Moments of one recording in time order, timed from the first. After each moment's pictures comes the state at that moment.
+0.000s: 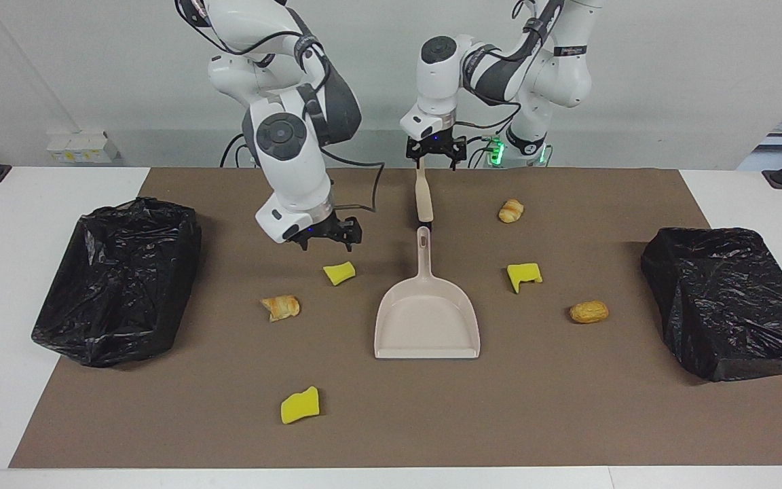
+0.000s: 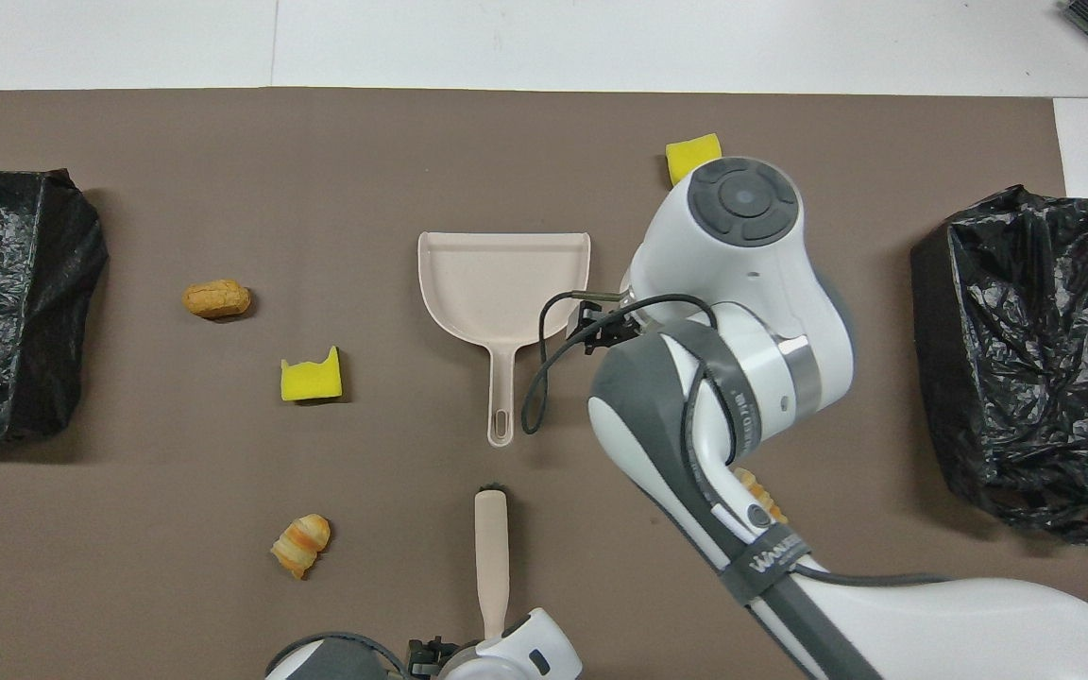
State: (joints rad) left arm -1.04 -0.26 -0.04 -2.51 -0.01 2.14 -0.85; right arm 0.33 0.34 0.15 -1.62 0.06 1.86 0.61
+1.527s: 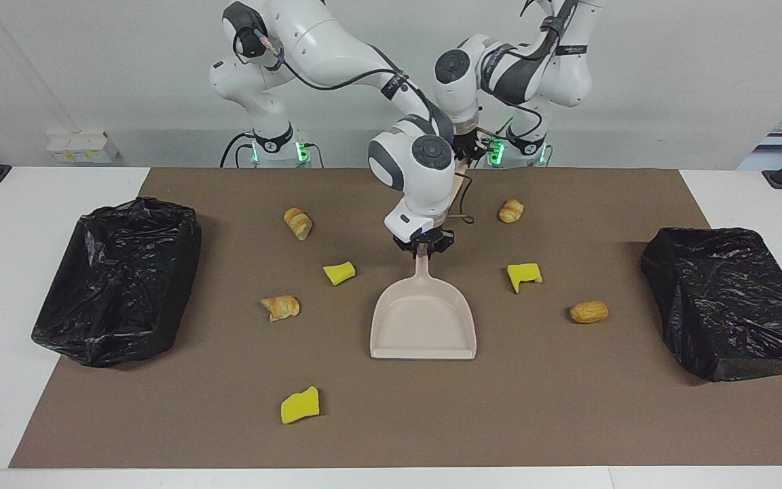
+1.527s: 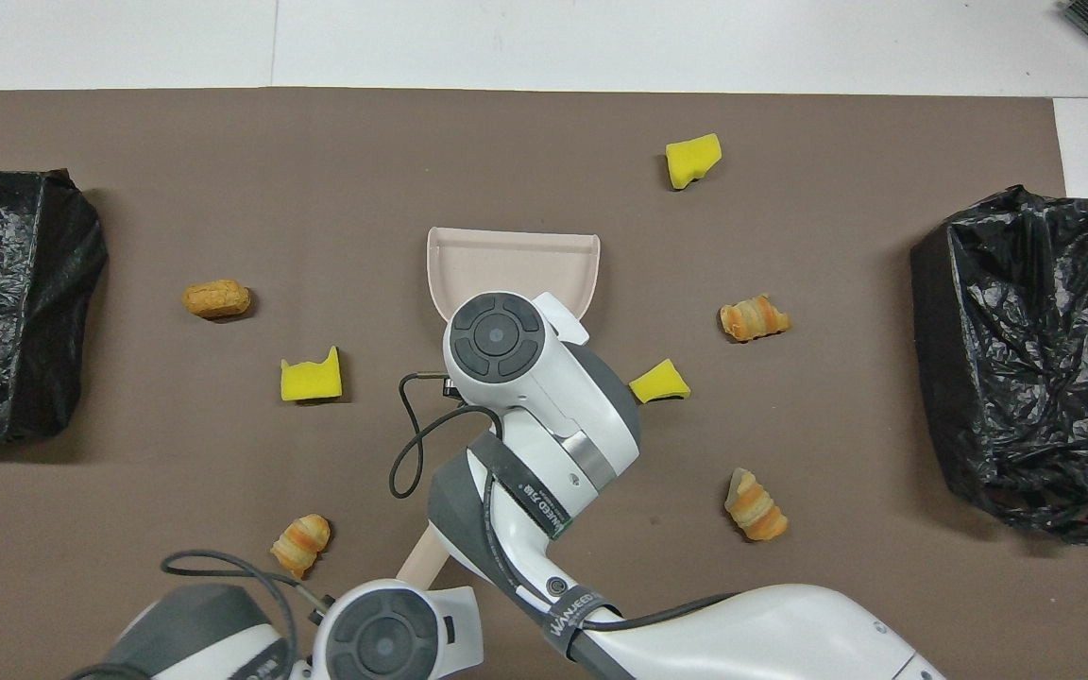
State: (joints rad) left arm -0.81 -0.36 0.01 -2.46 -0.01 1.73 -0.07; right arm 0.55 0.49 0.15 -1.60 -0.03 2.06 0.76
